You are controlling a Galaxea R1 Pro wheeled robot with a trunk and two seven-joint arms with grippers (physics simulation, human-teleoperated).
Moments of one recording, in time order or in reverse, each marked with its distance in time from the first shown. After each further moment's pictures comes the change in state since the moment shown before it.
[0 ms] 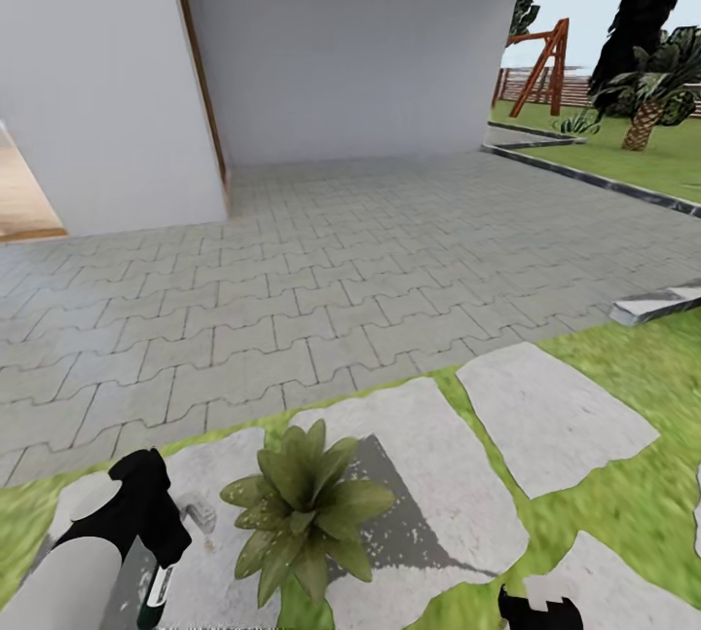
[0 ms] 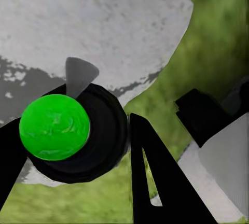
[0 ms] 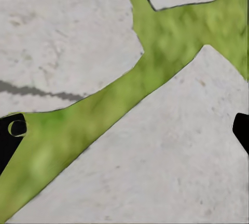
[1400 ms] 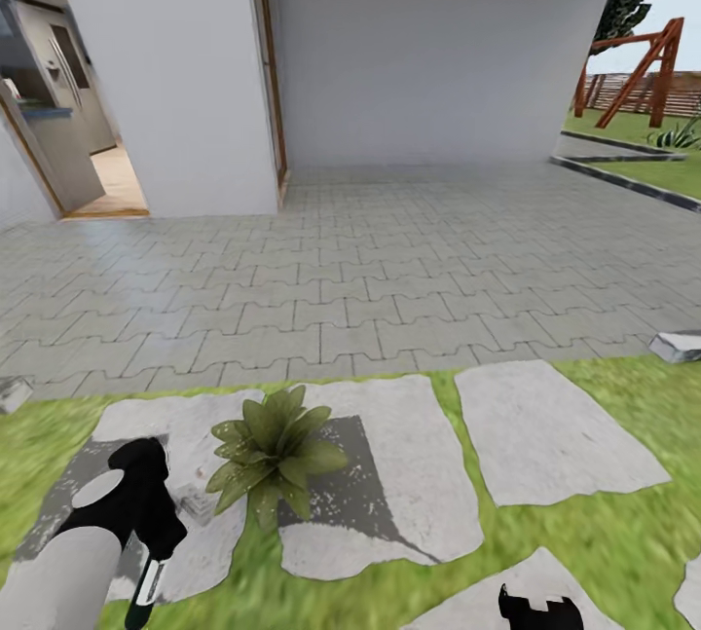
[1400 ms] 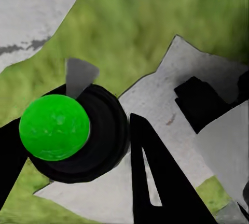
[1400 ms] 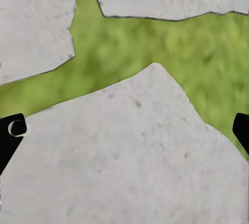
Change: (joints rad) left arm -0.025 0.007 -0.009 -0.018 -0.083 0.073 -0.078; right arm 0.000 -0.002 0.003 0.000 0.003 0.000 0.001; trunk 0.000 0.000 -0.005
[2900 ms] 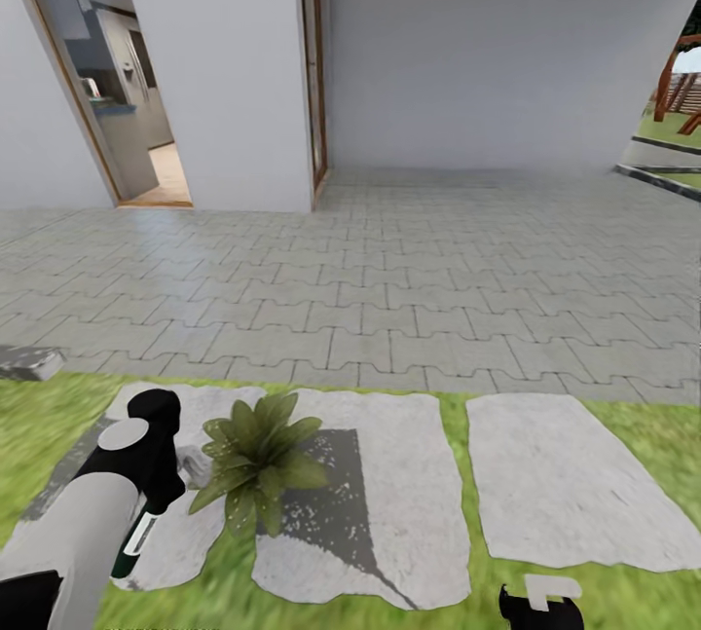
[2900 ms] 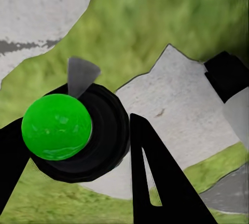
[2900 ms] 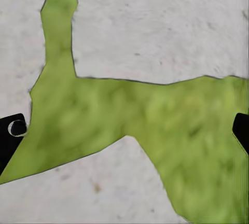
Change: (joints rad) left arm -0.148 -0.001 -0.102 -0.004 -0.245 0.018 -0.191; right arm 0.000 -0.001 0.000 0.000 0.000 0.000 -0.001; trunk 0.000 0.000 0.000
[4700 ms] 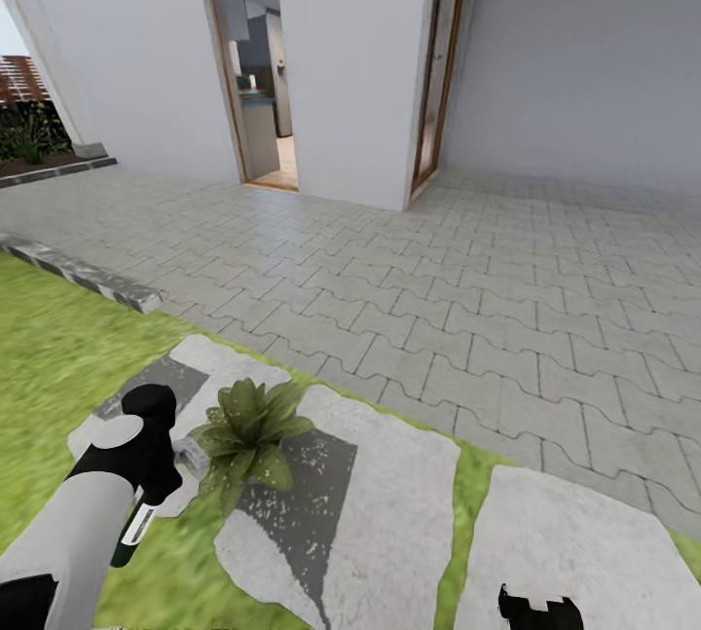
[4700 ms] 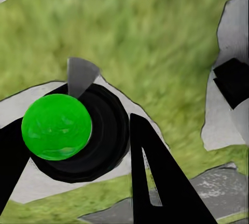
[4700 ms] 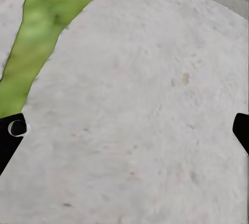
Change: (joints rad) left arm 0.003 0.010 0.001 -0.049 0.003 0.002 0.000; right arm 0.000 0.001 0.000 0.000 0.000 0.000 0.000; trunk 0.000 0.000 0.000
